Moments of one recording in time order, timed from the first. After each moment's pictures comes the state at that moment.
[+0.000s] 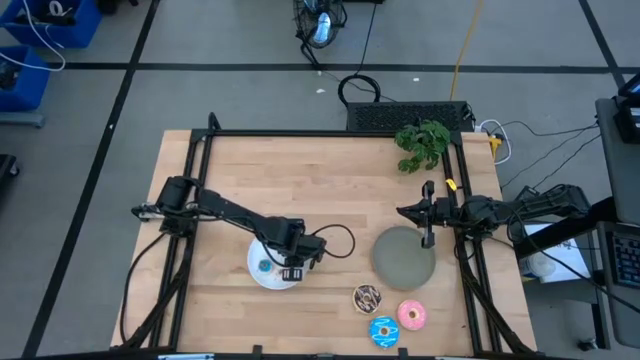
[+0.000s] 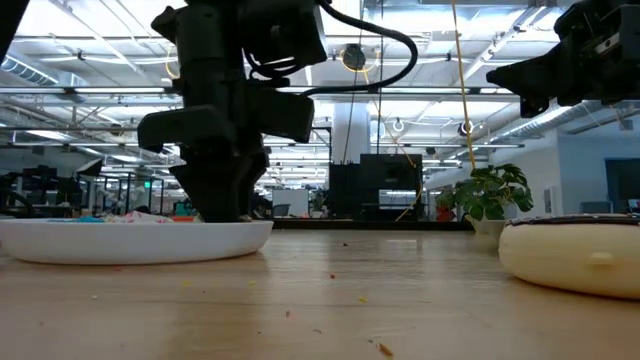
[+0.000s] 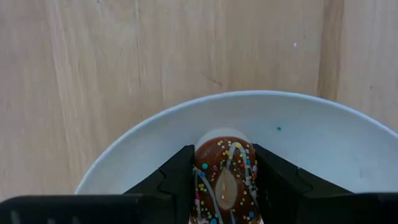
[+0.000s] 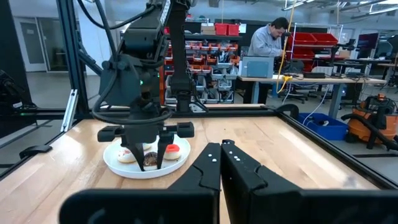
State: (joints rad) left arm -0.22 1.96 1.28 -0.70 -0.04 -0.19; right arm 0.17 0.27 0.02 0.32 0.26 -0.02
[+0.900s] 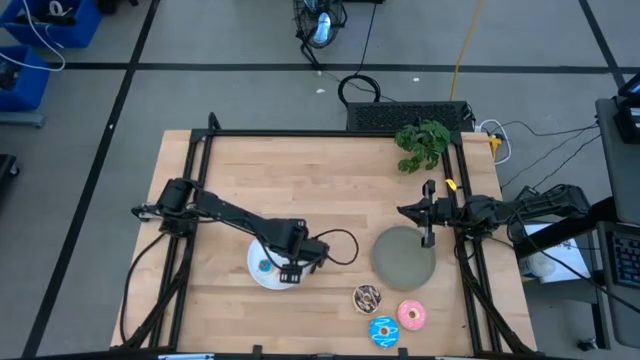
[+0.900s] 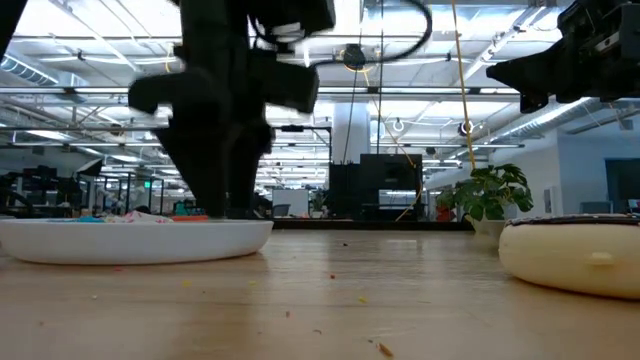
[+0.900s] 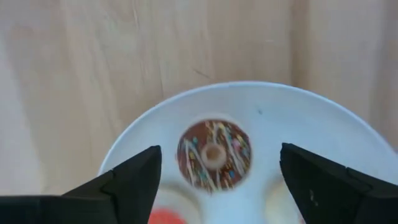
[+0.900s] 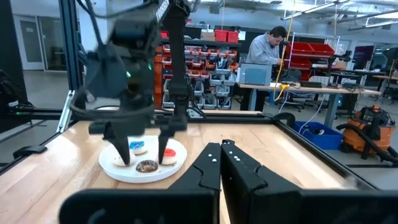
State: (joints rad) left arm -0.25 1.96 1.41 -0.91 -0.08 -0.15; right arm 0.17 0.27 0.02 0.35 0.26 -0.07
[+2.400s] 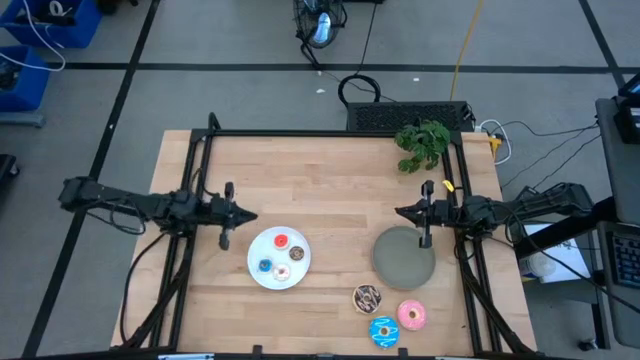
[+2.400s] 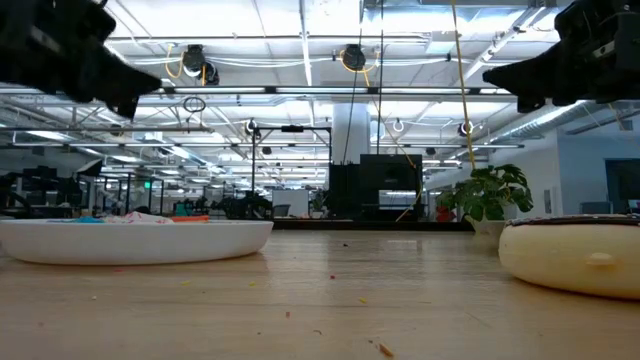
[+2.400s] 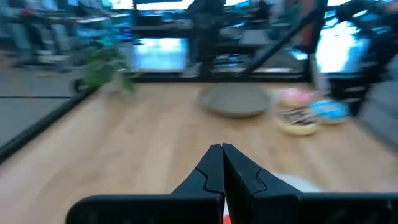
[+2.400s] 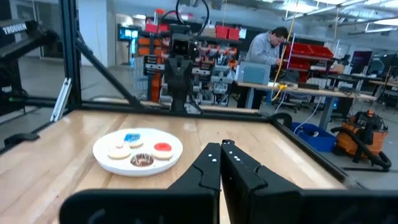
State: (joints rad) left arm -0.14 0.39 0.12 0.16 -0.14 -0.02; right arm 0.16 0.34 0.02 0.39 0.26 -0.12
